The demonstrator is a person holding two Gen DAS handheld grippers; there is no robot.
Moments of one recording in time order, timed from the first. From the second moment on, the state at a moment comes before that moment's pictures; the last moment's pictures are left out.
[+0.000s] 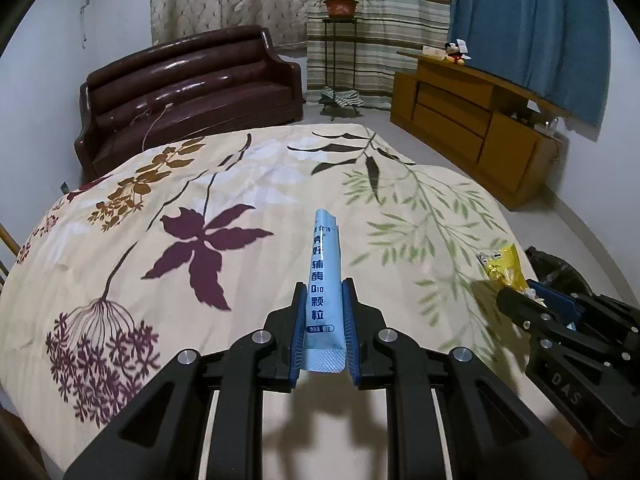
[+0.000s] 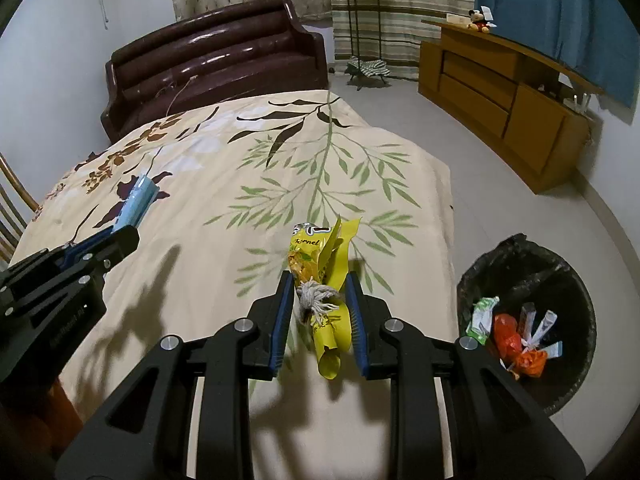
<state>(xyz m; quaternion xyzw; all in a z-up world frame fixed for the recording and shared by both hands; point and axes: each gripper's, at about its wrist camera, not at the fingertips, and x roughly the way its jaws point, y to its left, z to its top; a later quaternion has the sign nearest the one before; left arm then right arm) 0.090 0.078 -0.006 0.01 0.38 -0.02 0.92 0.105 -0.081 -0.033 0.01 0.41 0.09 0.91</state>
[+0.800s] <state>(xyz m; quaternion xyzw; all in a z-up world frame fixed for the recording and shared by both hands) 0.065 -0.004 0.004 0.03 0.36 -0.06 0.93 0.070 -0.176 -0.023 0.04 0.39 0.04 0.92</state>
